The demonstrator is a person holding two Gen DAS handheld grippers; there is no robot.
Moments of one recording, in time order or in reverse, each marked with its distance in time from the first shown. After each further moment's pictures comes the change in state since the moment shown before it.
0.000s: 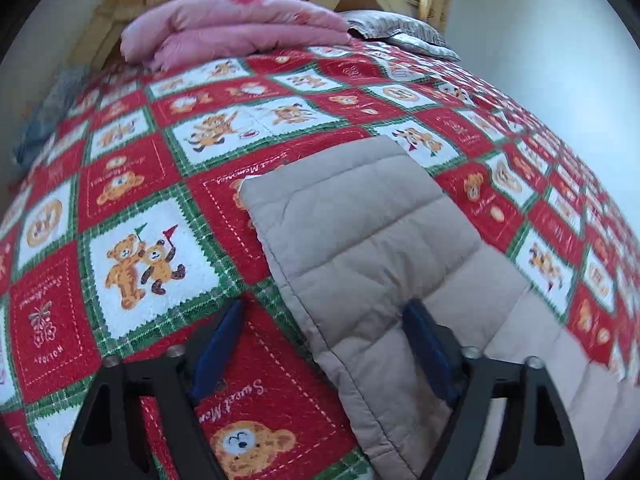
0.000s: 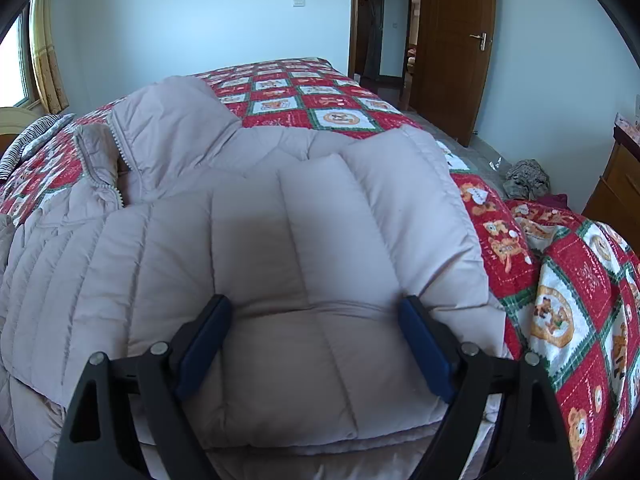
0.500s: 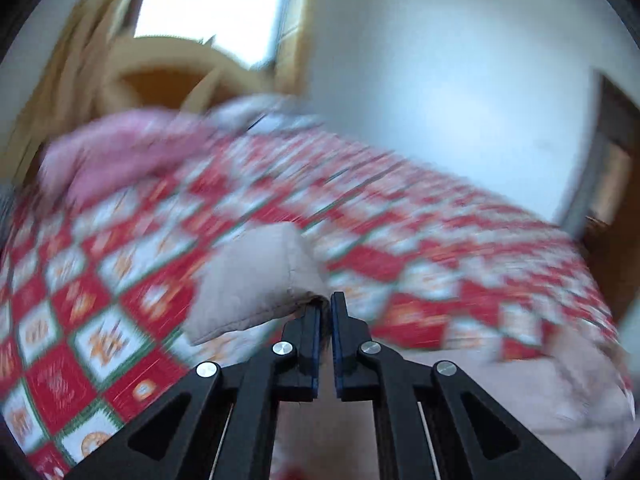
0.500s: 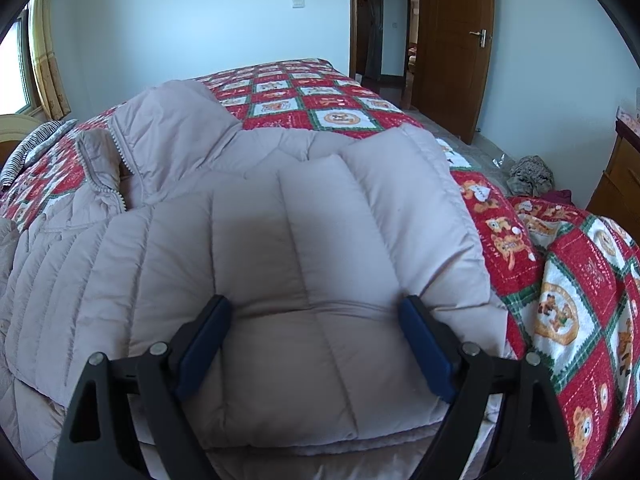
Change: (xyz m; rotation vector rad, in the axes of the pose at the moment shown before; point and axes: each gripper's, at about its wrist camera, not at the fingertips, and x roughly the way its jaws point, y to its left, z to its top) left arm -0.180 -0.081 -0.022 0.320 -0.331 -0.427; right arm 0.002 -0.003 0.001 0.020 0.000 0.030
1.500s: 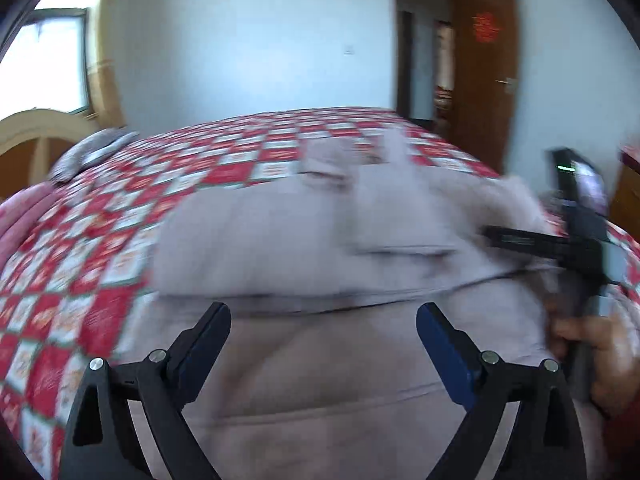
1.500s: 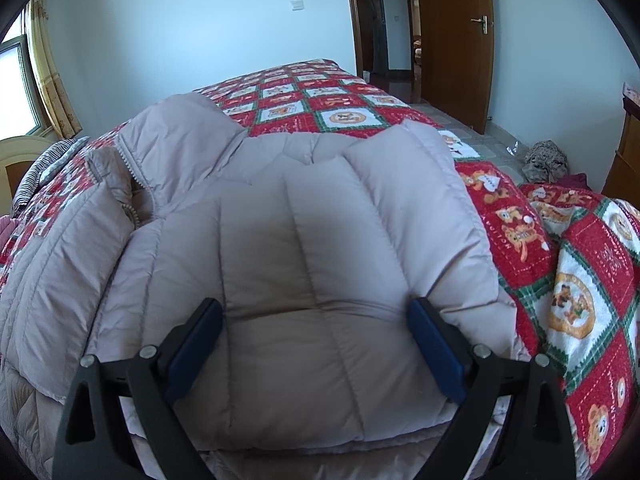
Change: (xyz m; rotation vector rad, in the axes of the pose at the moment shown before) left arm -0.132 -0.152 -0.179 0.417 0.173 -0.336; right arm -0.005 -0.007 -0.001 0.057 -0.009 0.064
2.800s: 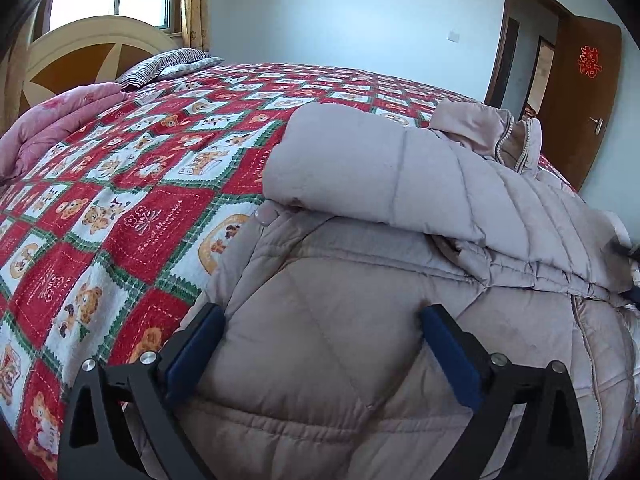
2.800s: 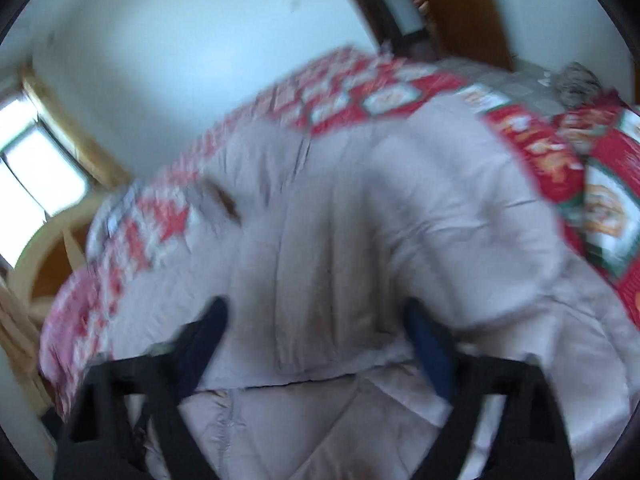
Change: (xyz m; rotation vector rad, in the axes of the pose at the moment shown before) left arm 0.049 0.076 -0.041 -0.272 0.125 0.142; right arm -0.030 0.026 -0.020 0.183 0.174 0.287
